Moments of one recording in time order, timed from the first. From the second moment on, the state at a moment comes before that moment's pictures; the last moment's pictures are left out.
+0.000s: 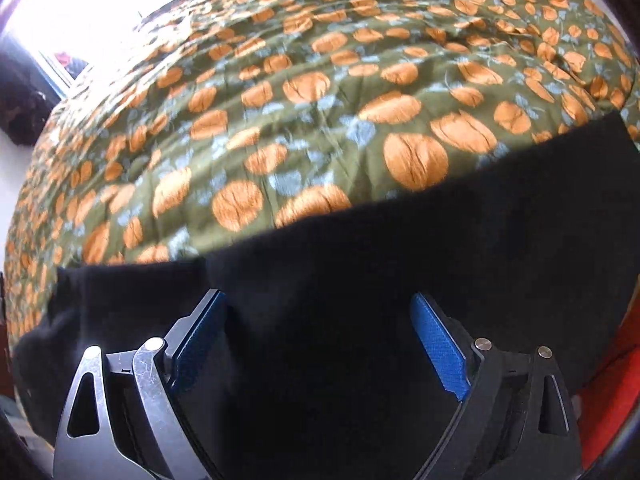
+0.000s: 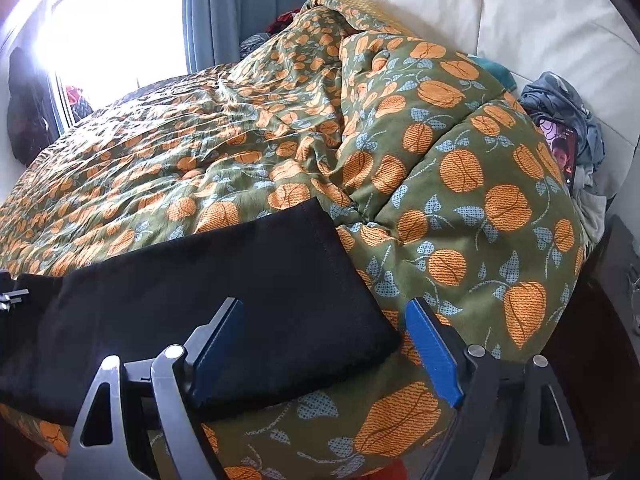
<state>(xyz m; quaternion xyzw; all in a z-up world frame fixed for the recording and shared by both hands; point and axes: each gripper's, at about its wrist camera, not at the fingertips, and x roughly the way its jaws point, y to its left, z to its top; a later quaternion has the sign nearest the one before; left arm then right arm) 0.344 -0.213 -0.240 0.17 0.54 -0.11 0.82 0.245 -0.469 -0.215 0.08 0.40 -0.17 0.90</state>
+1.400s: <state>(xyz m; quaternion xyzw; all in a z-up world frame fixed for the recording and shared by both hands) 0.271 -0.191 -0.235 0.11 0.55 -0.17 0.81 0.248 -0.452 -0.119 0.37 0.32 0.09 0.87</state>
